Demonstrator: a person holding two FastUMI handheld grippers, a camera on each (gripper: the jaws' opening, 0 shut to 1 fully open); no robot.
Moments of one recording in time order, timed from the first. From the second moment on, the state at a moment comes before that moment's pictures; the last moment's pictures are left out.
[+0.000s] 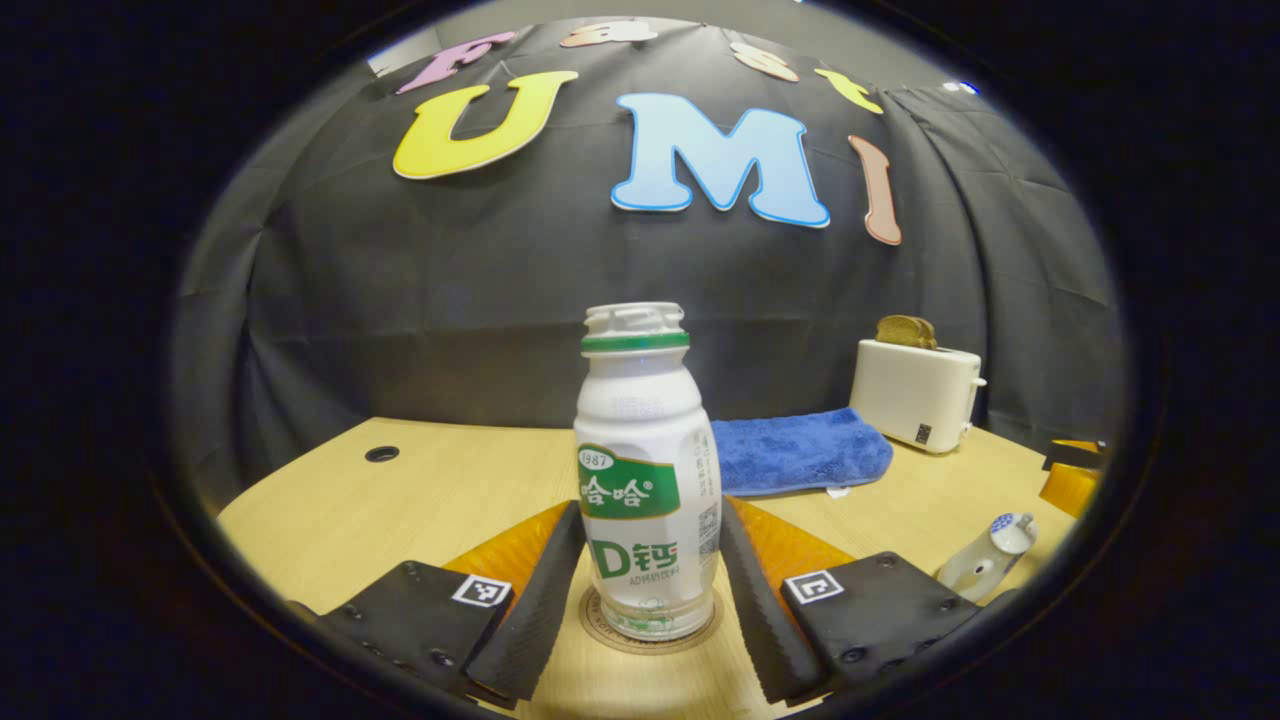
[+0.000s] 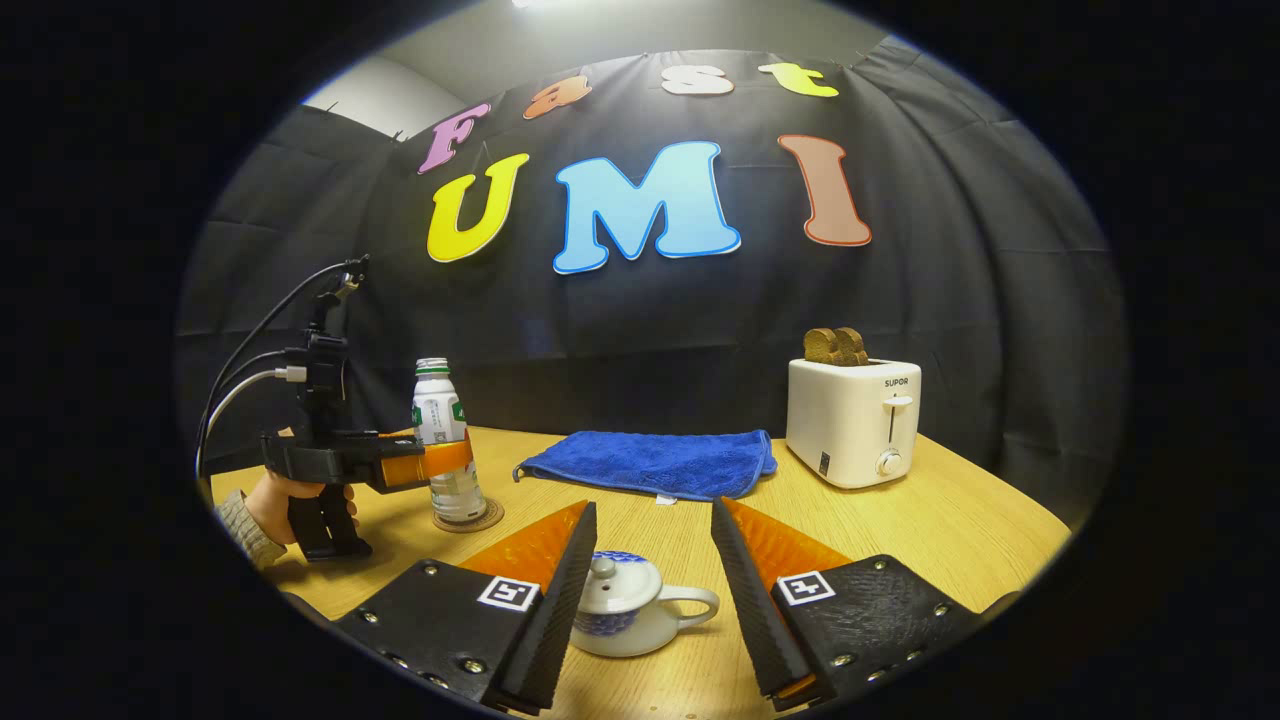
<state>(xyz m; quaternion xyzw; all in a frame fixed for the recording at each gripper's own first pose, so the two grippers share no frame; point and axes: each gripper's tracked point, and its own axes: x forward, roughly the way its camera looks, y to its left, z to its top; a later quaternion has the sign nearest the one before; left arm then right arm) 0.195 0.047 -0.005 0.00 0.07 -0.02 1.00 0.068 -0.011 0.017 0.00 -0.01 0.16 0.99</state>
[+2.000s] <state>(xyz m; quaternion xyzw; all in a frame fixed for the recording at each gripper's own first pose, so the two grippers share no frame) 0.045 0.022 0.016 -0.01 0.01 -0.01 1.00 0.028 -0.002 0.023 0.02 -0.04 0.15 0.99</state>
